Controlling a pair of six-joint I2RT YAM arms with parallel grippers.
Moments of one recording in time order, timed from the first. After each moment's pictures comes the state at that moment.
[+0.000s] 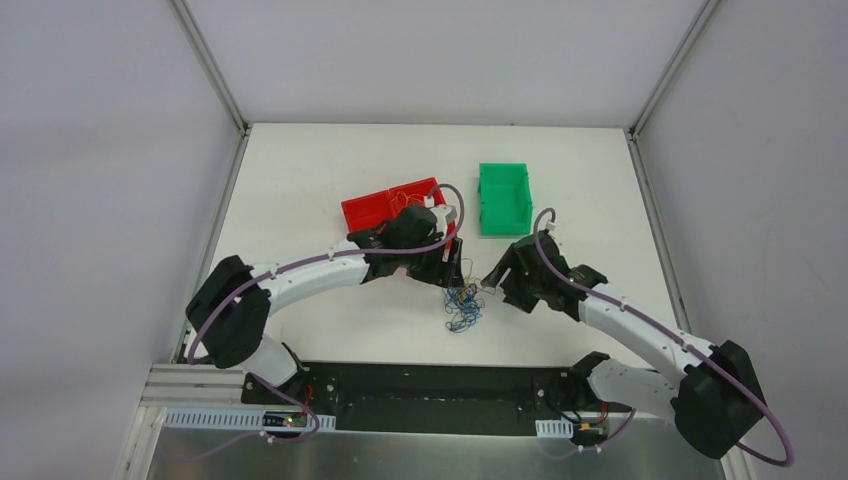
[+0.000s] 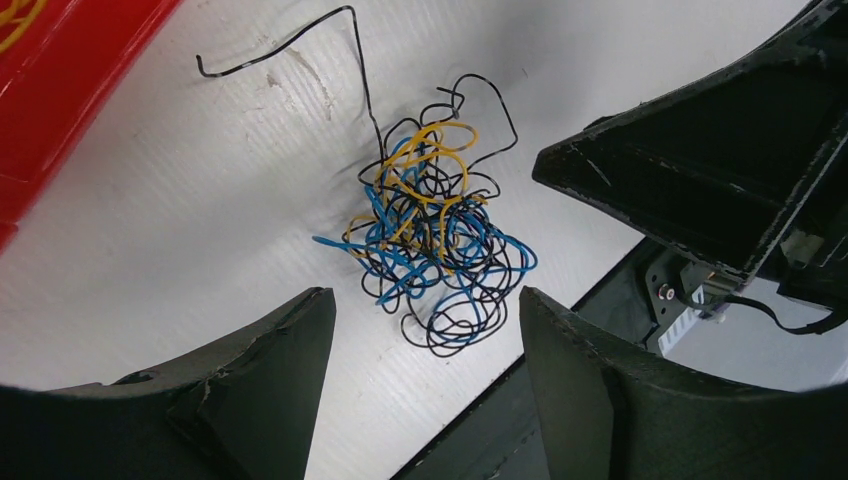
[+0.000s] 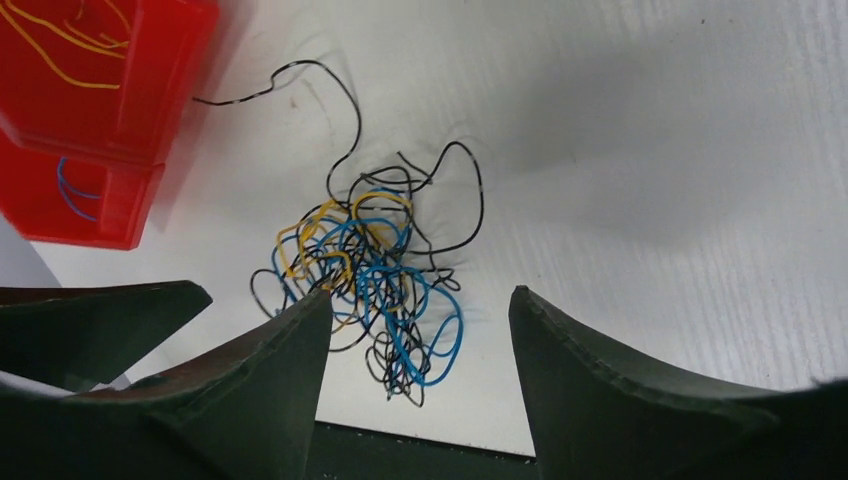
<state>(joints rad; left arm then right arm) -0.85 1.51 1.00 -0.27 0.19 -0.55 0.64 1.05 0.64 -0.53 0.06 1.12</state>
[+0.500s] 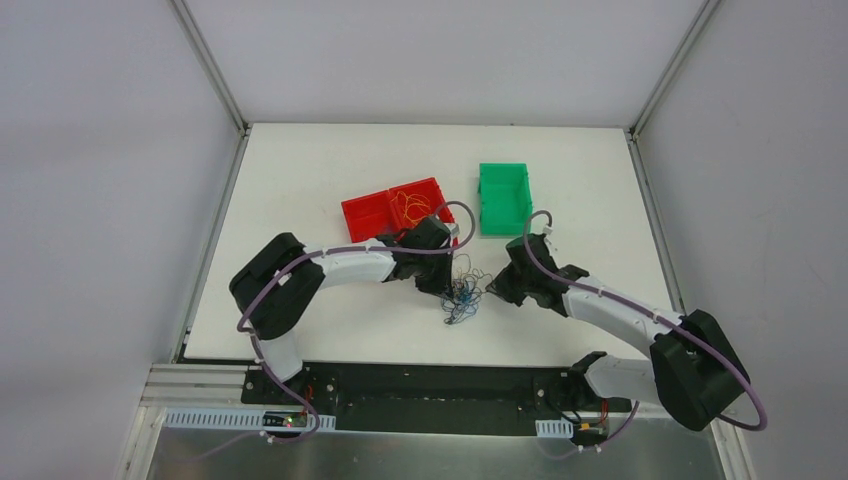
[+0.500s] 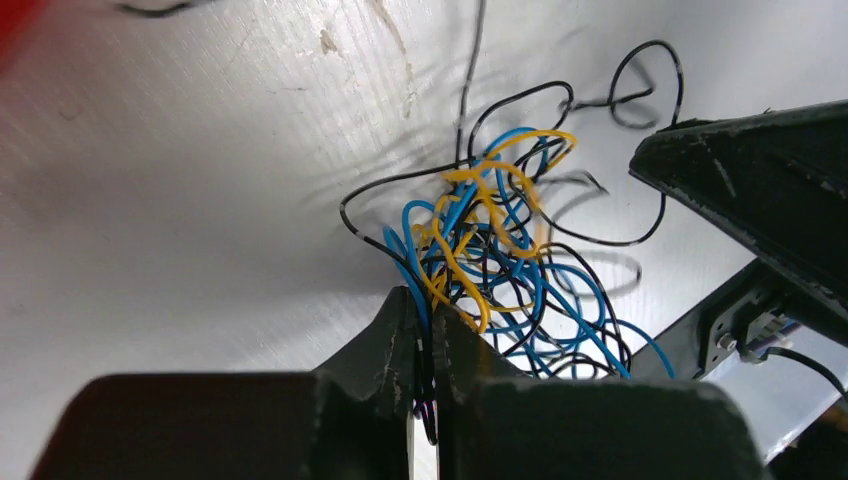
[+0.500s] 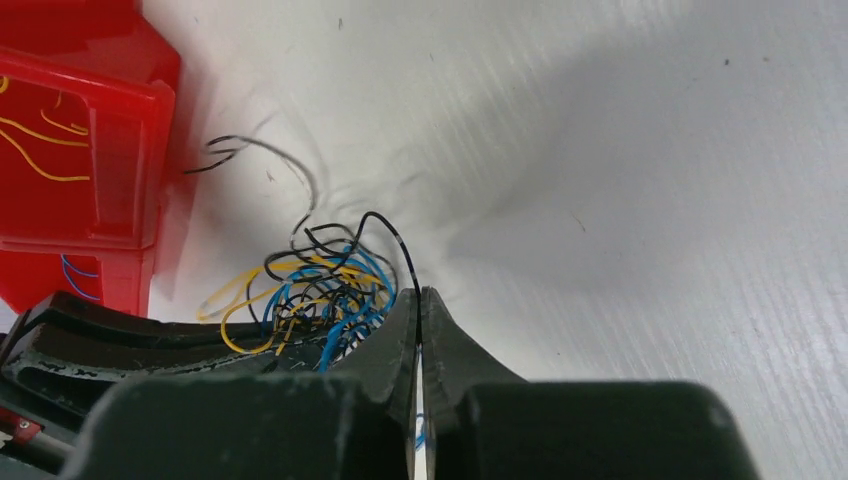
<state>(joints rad) -0.86 1.76 1.01 -0.20 0.21 -0.66 0.63 1.22 0.56 -0.31 0.08 1.24</state>
